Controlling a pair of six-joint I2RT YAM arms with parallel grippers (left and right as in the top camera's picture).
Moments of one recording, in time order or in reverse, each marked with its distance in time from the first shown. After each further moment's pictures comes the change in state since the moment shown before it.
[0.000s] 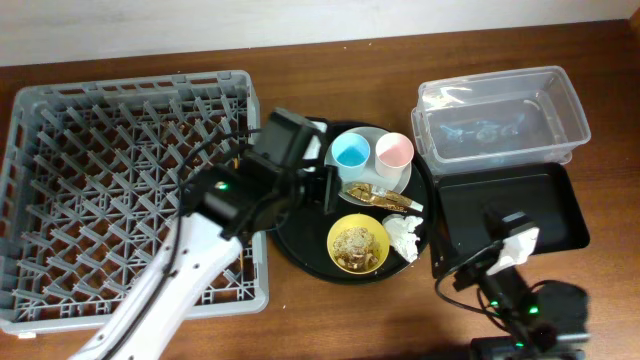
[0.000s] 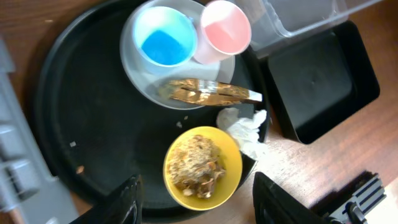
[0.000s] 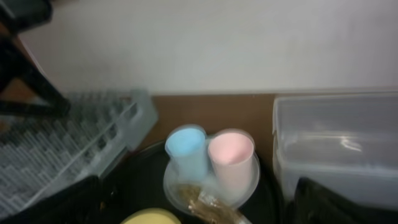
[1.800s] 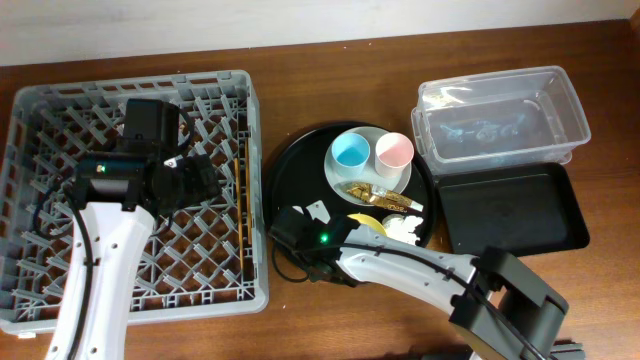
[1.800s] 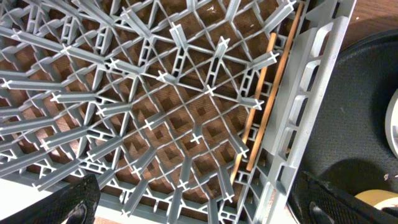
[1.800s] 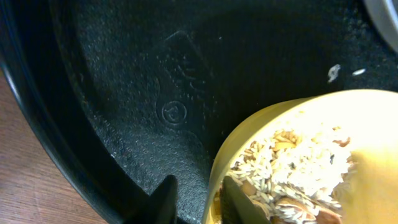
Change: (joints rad) left arm 0.487 -0.030 -0.001 -0.320 -0.312 -0.020; right arm 0.951 1.597 0.665 -0.329 0.576 0.367
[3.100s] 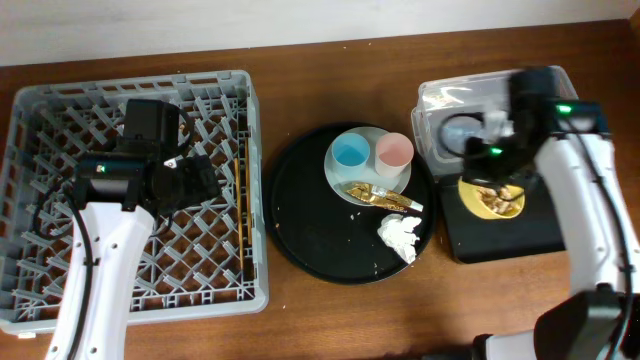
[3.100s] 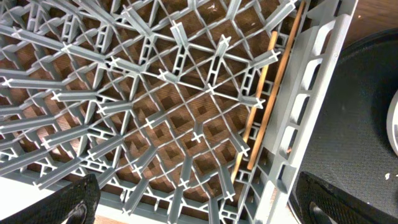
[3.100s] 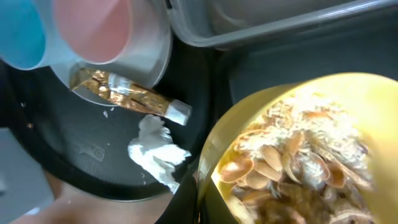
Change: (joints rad) left arm 0.000 0.000 0.000 -0.004 0.000 0.000; right arm -1.072 -0.197 0.336 -0.544 -0.465 -0.452
